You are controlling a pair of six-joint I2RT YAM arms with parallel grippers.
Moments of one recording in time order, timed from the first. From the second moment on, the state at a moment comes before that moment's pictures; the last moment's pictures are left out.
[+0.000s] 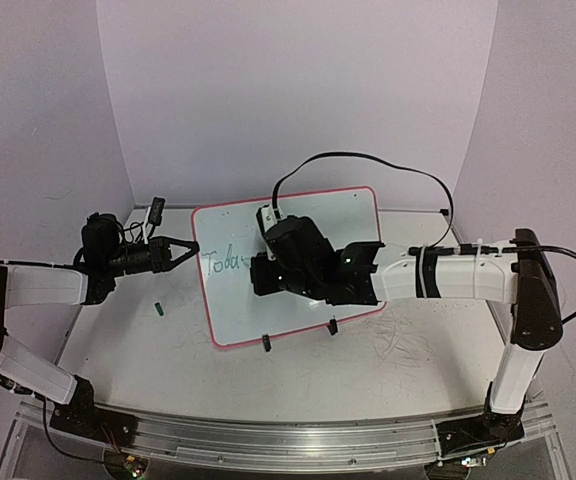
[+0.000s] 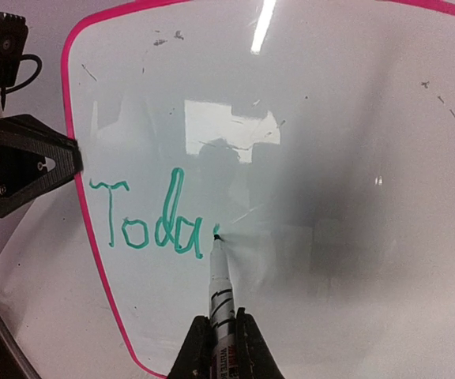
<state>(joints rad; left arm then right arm) -0.25 1.35 0.59 0.60 0.90 -0.53 1.12 1.87 1.48 -0.16 0.38 0.50</state>
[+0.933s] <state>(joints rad) -0.25 1.35 0.59 0.60 0.89 -0.53 1.12 1.87 1.46 -0.16 0.38 0.52</state>
